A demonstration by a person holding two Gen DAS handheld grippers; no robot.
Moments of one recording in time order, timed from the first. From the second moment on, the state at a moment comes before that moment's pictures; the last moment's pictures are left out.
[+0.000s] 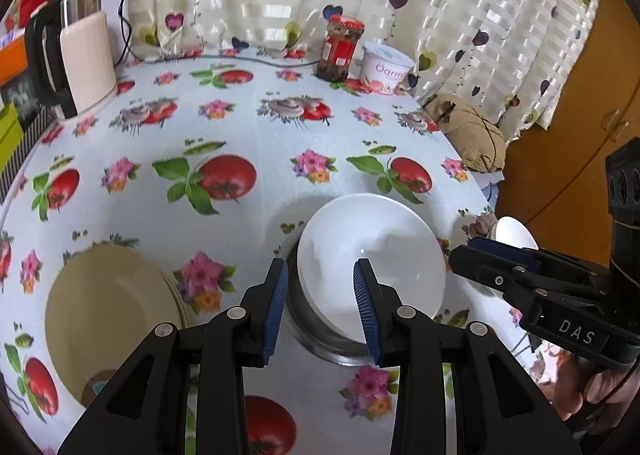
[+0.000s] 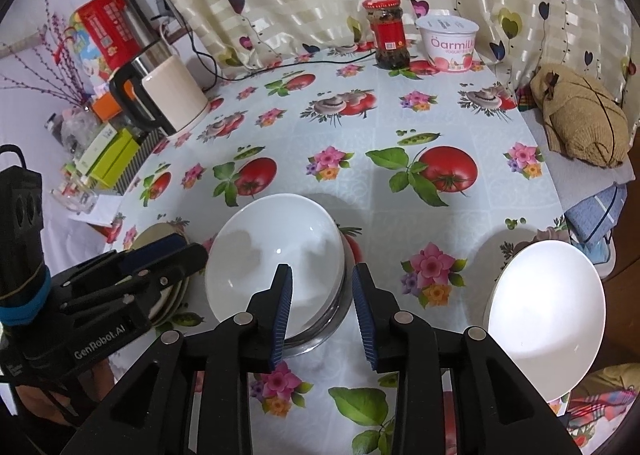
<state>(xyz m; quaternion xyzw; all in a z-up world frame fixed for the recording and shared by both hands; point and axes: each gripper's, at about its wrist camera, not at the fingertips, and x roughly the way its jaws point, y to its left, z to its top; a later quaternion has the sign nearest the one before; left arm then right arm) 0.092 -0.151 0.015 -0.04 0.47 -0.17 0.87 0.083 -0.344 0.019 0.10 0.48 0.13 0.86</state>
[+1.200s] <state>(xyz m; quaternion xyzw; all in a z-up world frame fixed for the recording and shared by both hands) 0.083 -0.176 0.038 -0.04 0.46 -0.20 0.87 0.057 -0.371 0.045 0.09 0.44 0.11 0.89</state>
